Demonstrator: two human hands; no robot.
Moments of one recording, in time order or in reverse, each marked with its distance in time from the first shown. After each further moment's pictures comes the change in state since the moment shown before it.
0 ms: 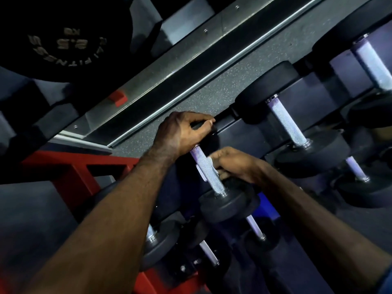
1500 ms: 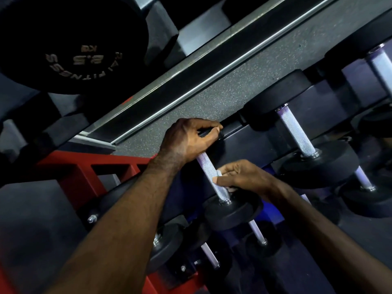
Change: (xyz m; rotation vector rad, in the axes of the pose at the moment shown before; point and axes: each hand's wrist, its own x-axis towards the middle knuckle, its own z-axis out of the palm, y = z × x) left_hand -0.002 0.000 -0.001 -0.020 0.009 0.003; right_hand -0.023 0.011 -0.004 0.043 0.032 0.018
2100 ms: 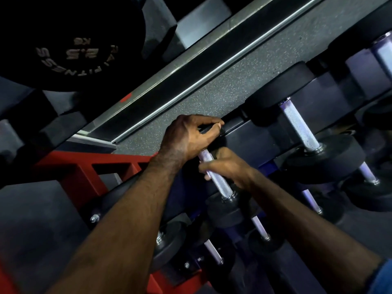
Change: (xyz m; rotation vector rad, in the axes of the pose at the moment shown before) left_hand 0.002 -0.003 0.001 -0.007 0.001 0.004; right_hand 0.037 -0.029 0.034 -0.077 0.175 0.036
